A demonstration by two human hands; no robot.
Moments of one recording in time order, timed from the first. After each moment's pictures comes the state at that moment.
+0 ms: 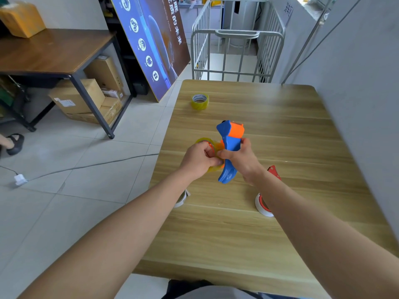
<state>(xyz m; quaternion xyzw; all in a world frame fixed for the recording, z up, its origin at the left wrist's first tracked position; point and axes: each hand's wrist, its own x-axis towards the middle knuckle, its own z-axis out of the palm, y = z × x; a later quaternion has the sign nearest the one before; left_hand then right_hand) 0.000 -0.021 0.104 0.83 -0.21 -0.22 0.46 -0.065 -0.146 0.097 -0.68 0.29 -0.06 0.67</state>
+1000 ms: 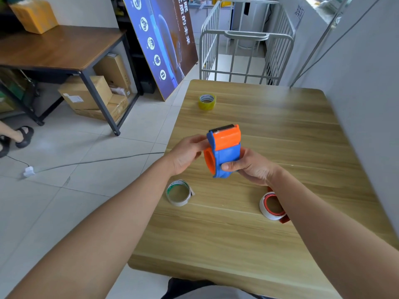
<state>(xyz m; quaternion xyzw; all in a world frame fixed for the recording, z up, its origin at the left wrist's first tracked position) 0.026 0.012 0.122 0.67 -0.17 -0.37 0.62 -0.073 -0.152 0.113 -0.65 0.04 0.13 0.74</state>
